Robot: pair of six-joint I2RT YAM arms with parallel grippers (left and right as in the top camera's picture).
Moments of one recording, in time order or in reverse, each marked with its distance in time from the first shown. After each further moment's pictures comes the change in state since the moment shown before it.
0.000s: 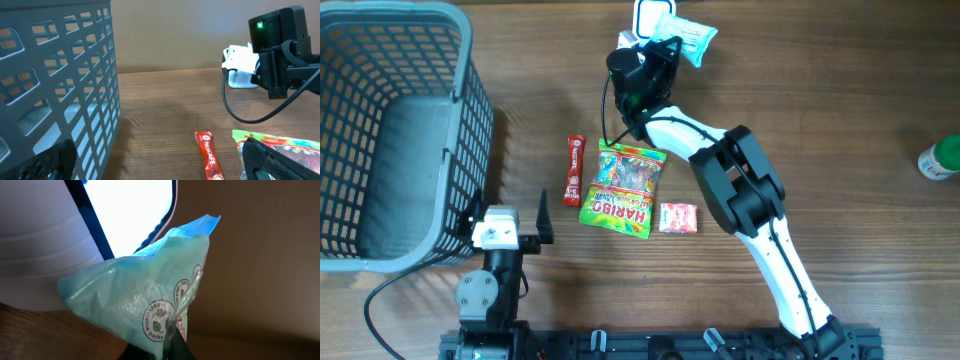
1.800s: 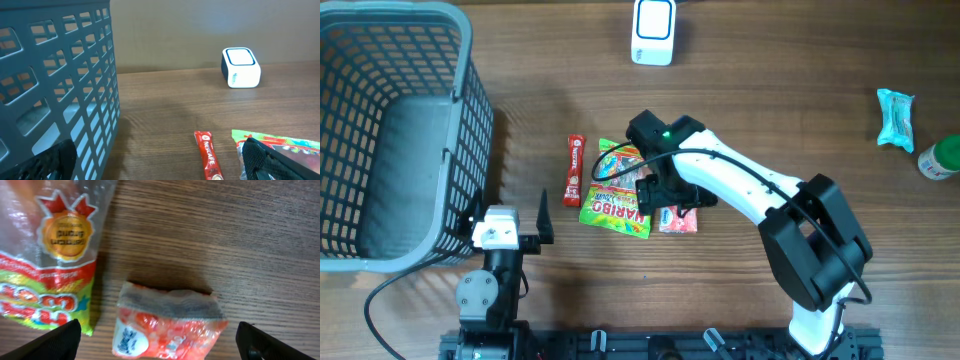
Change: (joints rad) left arm 0.000 0.000 -0.001 0.000 0.003 0.000; right arm 0.097 -0.588 -0.454 -1.419 -1.136 1.760
